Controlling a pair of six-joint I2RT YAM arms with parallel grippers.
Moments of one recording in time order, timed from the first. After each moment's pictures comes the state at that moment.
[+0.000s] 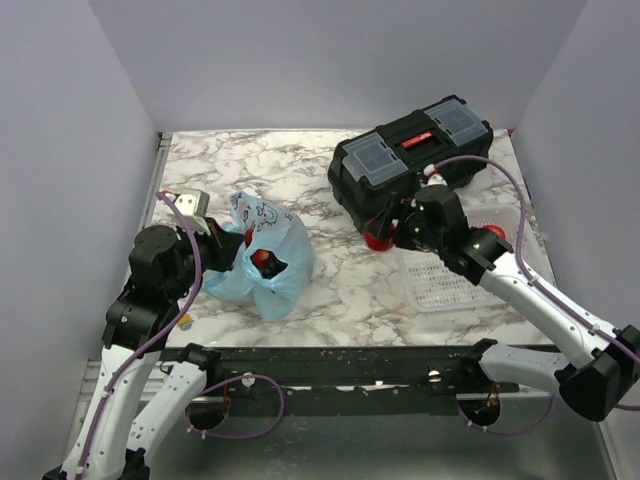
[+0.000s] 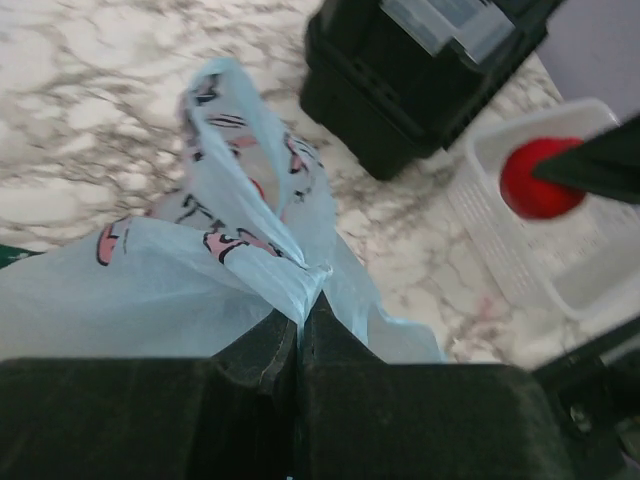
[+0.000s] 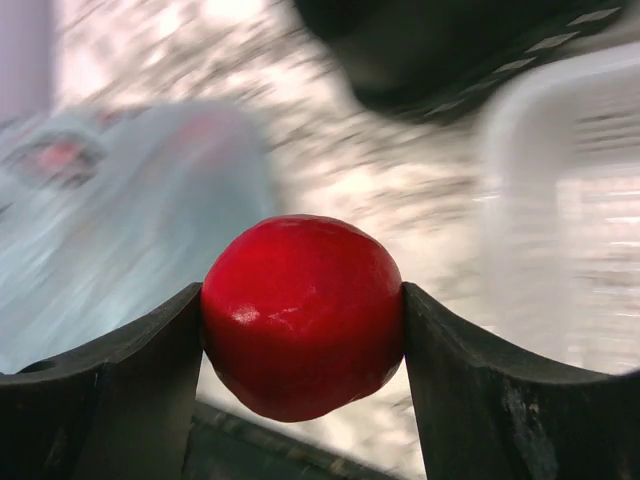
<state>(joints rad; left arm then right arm) -0.30 0.60 0.96 -0.61 0.12 -0.32 0.70 1.12 1.02 -0.45 0.05 0.74</state>
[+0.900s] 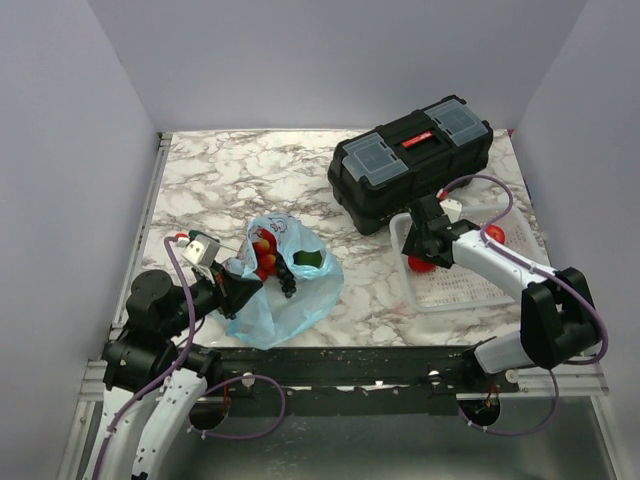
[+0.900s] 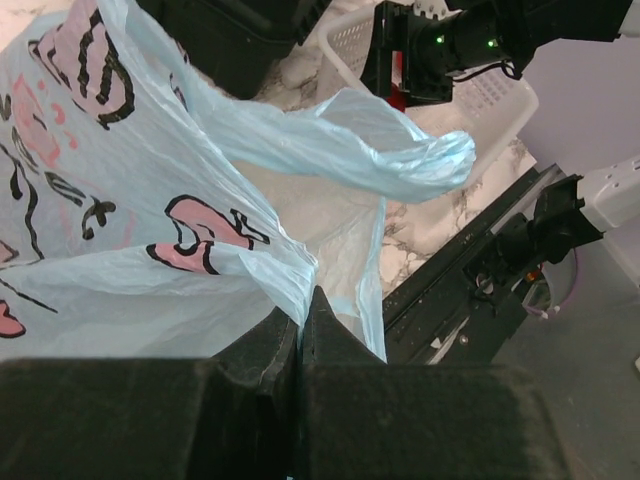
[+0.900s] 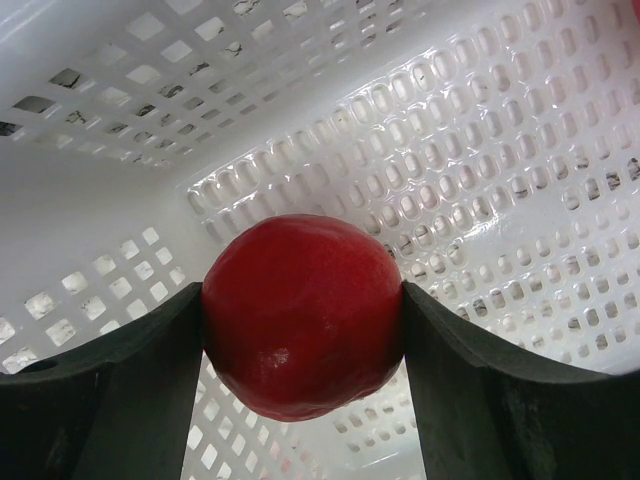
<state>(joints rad) -0.30 0.30 0.73 -0.64 0.54 -0.35 0.42 1.43 0.88 -0.56 0.41 0.70</state>
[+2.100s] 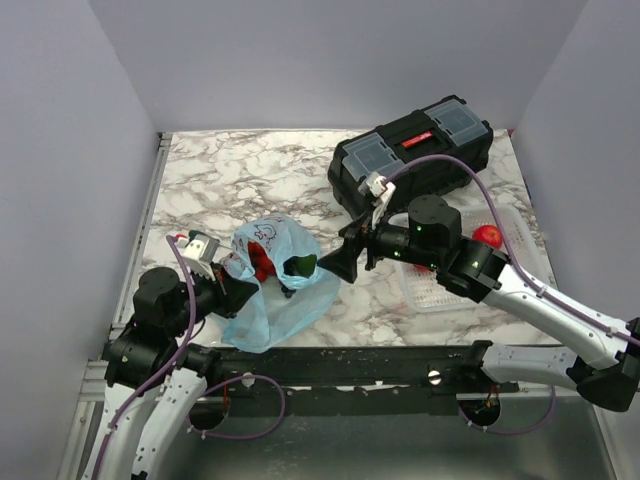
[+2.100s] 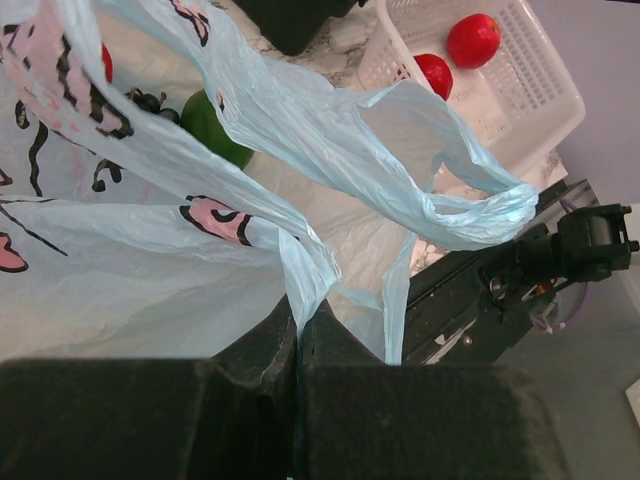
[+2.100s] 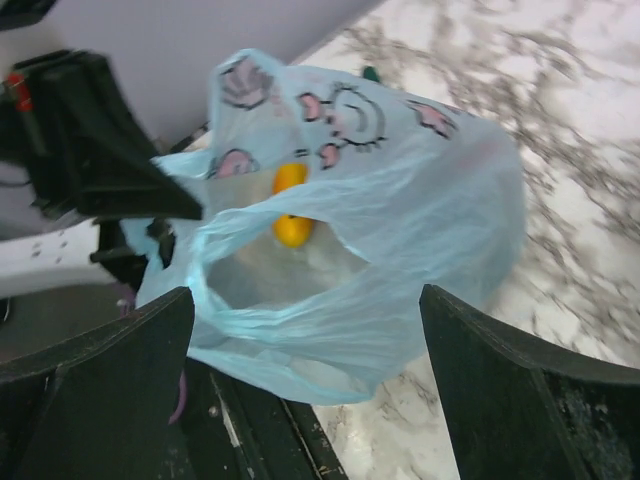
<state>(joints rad) -0.30 0.34 0.74 -0.77 0.44 -0.41 0.92 1.11 1.12 -0.27 -0.15 0.28</state>
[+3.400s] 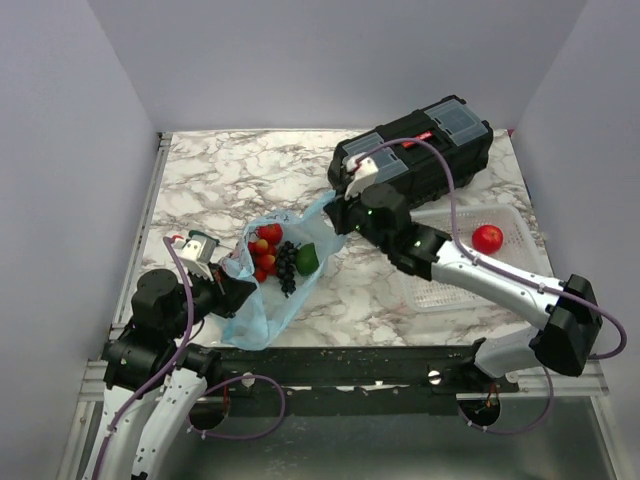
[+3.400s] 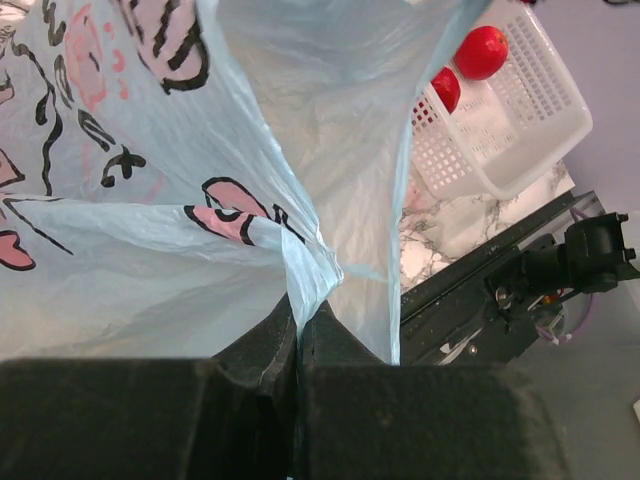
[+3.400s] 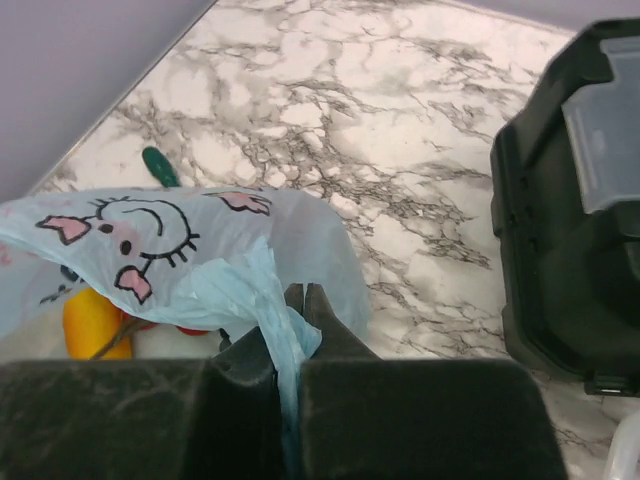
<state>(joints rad) -0.30 0.31 0.74 -0.77 0.40 -0.42 0.99 1.40 1.13 0.01 0.32 0.20</state>
